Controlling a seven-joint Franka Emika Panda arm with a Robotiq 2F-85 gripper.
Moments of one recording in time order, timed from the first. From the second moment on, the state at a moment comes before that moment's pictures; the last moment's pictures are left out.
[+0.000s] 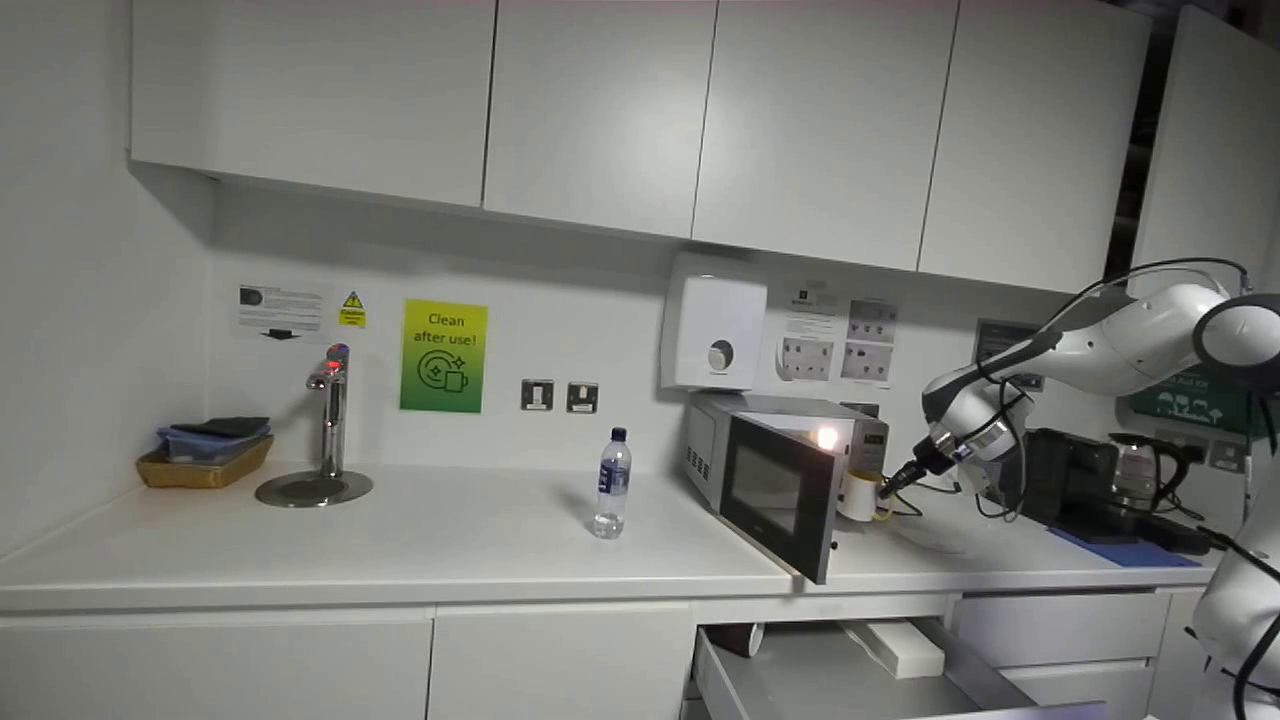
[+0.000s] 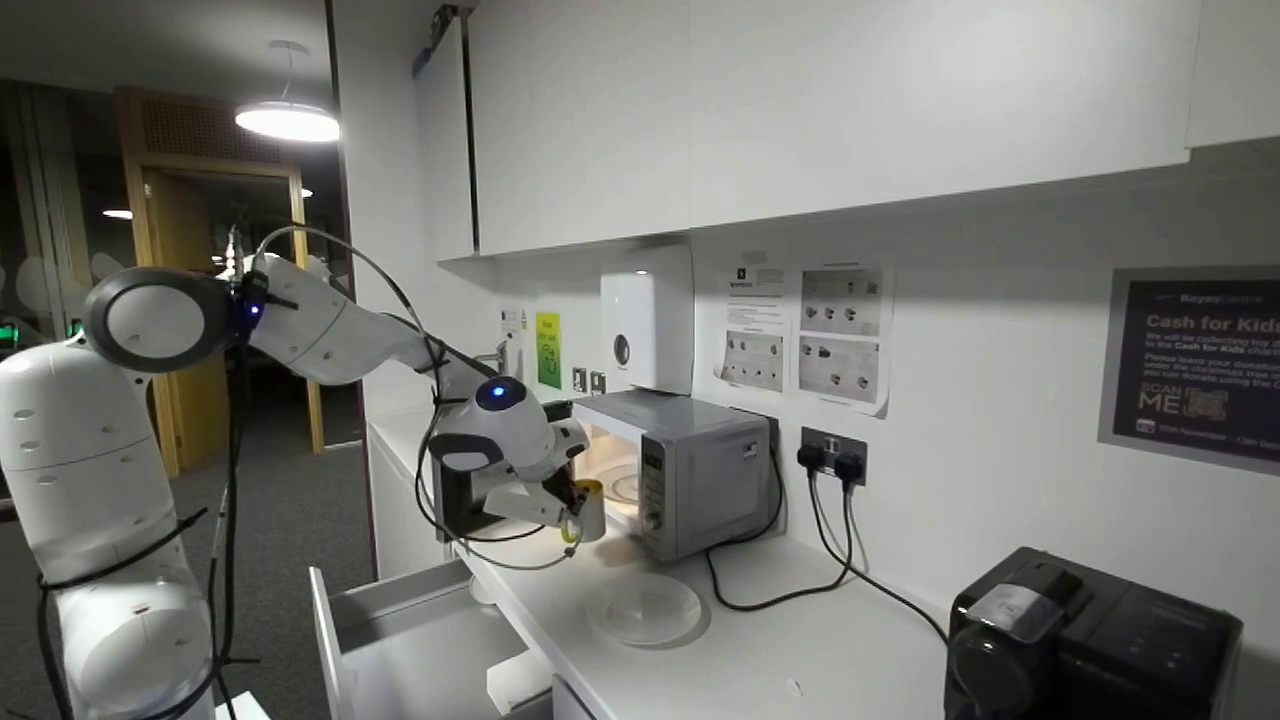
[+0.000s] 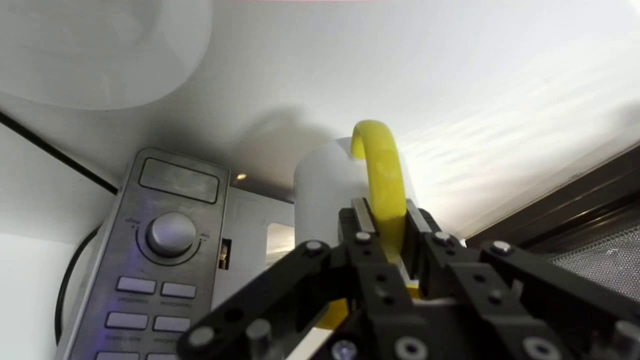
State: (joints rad) arm -0.06 -0.11 -0.10 -2.41 0.90 2.79 -1.22
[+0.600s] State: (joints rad) arm -0.02 -0.09 -0.03 -2.41 0.94 2.91 -1.17
